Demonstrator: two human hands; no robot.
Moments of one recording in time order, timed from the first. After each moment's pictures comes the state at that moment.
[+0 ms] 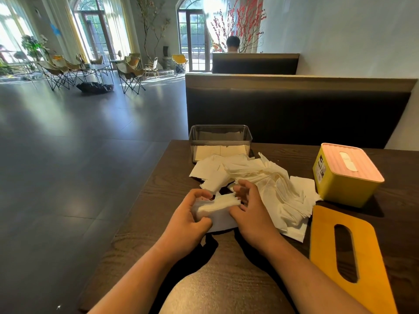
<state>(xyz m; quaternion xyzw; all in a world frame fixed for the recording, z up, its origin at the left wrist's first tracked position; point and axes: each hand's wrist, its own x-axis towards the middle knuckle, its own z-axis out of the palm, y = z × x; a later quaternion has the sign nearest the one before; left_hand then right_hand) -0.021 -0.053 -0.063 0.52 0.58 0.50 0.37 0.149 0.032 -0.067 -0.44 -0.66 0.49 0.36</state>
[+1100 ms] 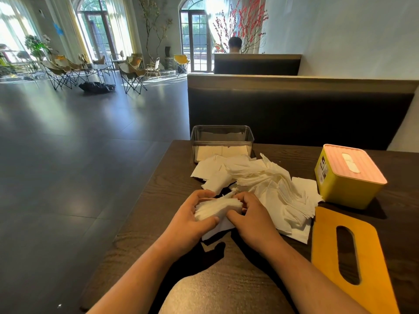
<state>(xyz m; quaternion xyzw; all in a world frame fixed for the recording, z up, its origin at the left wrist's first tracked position) -0.026 -0.051 -0.061 0.54 0.56 0.49 0.40 0.152 0.030 -0.068 -0.46 -0.71 0.42 0.32</state>
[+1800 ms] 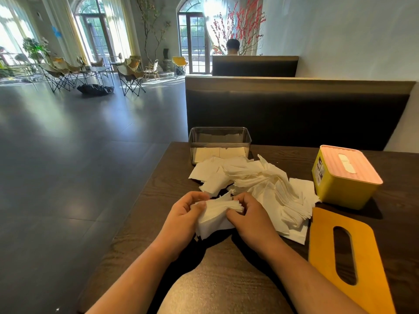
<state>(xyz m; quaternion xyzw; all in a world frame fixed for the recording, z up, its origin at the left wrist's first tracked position) -0.022 -0.041 -0.061 0.40 0.56 0.57 0.45 0.156 0.030 -0.066 -0.47 -0.68 0.46 0.33</state>
